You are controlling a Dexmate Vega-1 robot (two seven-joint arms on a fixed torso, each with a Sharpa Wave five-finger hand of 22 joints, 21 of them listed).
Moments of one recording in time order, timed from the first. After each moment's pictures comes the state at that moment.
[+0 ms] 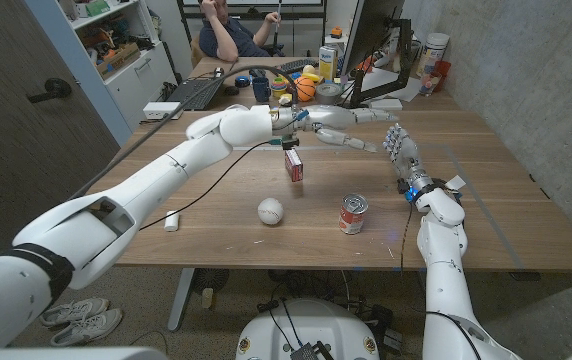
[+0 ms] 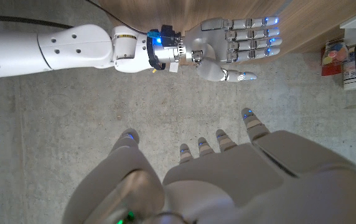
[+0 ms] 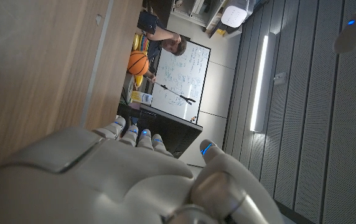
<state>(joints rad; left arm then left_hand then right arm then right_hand) 0.32 0.51 0.78 -1.48 0.34 -0.69 -0.42 0.30 0.06 0.21 -0.02 0.36 -0.17 -0.22 0.19 0.19 -0.17 -0.12 0.17 0.19 -0.17 0.00 0.19 0.18 -0.03 0.21 0.19 0.19 -0.90 0.19 0.40 -1.40 -0.07 0.20 0.55 0.01 0.07 0.36 0.19 0.33 -0.17 0.08 0.19 0.19 -0.14 0.04 0.20 0.19 -0.17 -0.02 0.23 0.19 -0.13 -0.03 0.22 0.20</state>
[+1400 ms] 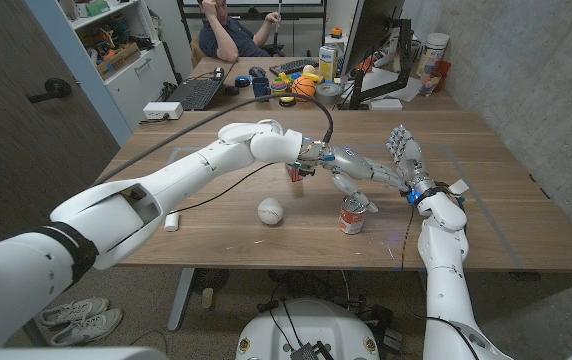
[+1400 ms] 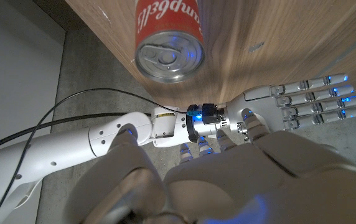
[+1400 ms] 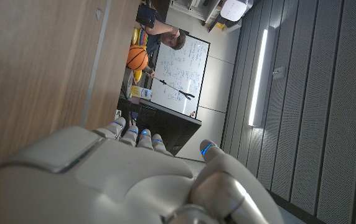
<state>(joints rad) 0.22 0.42 0.98 -1.32 0.54 -0.82 -0.48 0.36 0.05 0.18 -0.06 0.36 -0.17 -0.22 0.20 0.20 -0.17 -0.12 0.19 0.19 -0.17 0.01 0.21 0.18 -0.04 0.21 0.20 0.19 -0.92 0.19 0.41 -1.41 -0.05 0.22 0.54 0.01 0.07 0.36 0.19 0.33 -0.17 0.08 0.19 0.19 -0.13 0.04 0.20 0.19 -0.17 -0.02 0.23 0.19 -0.13 -0.03 0.22 0.20</state>
